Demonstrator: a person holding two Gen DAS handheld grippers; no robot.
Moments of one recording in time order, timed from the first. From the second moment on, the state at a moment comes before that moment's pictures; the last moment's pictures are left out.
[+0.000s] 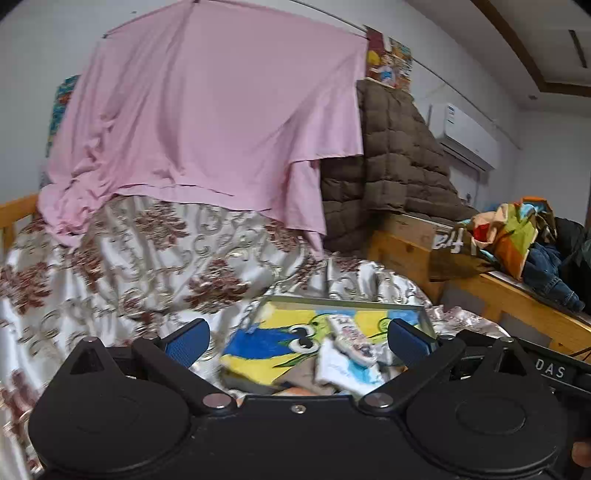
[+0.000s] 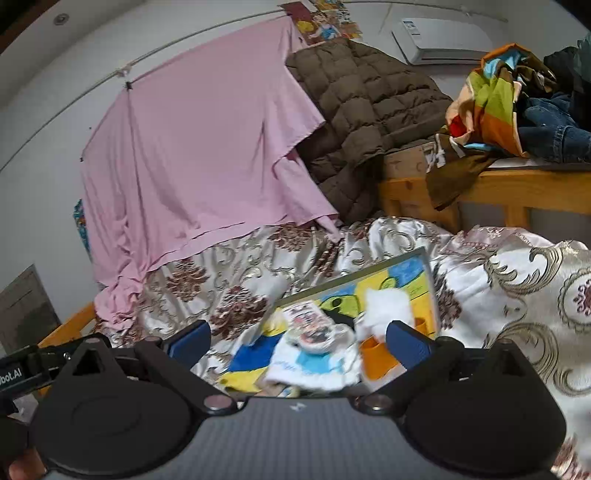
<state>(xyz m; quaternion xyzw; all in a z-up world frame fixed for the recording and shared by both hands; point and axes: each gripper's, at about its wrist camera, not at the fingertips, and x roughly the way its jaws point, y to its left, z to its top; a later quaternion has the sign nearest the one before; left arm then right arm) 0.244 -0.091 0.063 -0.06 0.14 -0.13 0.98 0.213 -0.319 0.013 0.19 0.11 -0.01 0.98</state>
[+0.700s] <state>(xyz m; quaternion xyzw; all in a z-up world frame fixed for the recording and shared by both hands) 0.166 -0.023 0.028 -0.05 0.13 -0.03 0.99 0.155 -0.245 -0.025 0.11 0.11 -0.06 0.99</state>
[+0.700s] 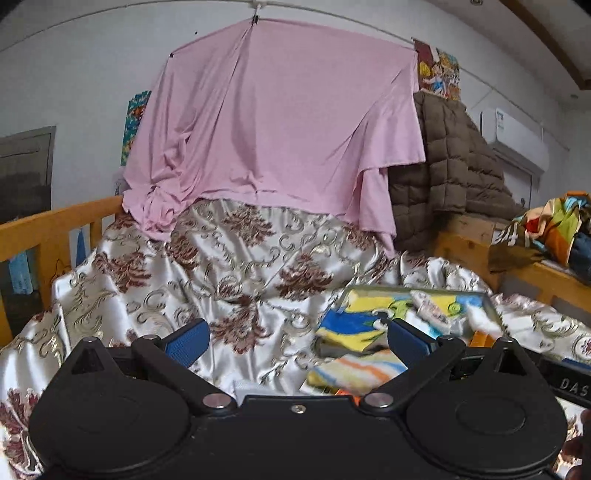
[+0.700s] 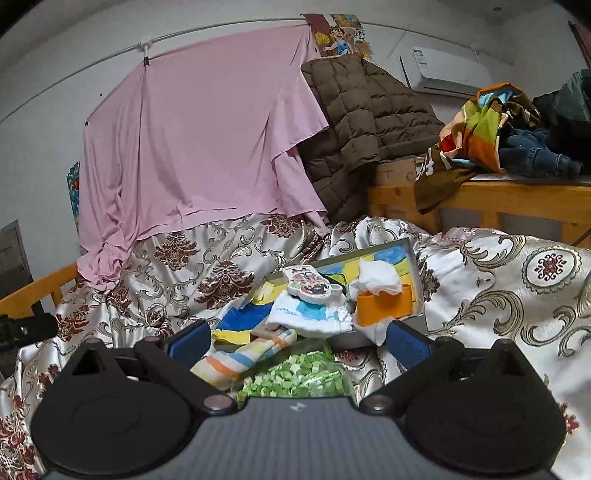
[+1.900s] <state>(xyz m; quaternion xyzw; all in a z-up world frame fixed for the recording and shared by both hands) 0.191 -0.002 -0.047 -0.04 0.27 -0.01 0.96 0.185 -0.190 -0.072 0.00 0.22 0.02 0.98</state>
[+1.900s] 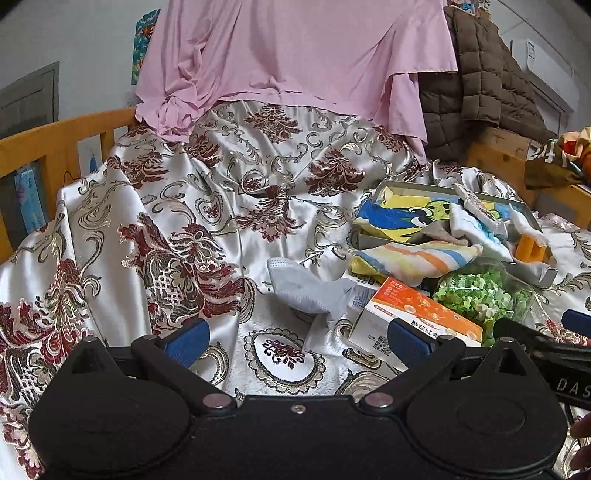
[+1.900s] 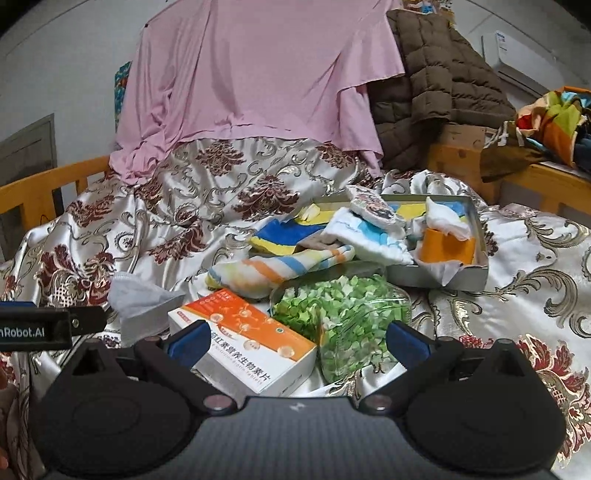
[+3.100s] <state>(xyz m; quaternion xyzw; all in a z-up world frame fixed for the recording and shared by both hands) 0.252 0.014 -0.083 -0.17 0.24 0.00 0.96 0.202 -0.168 -0.090 -0.07 0.20 0.04 0.98</state>
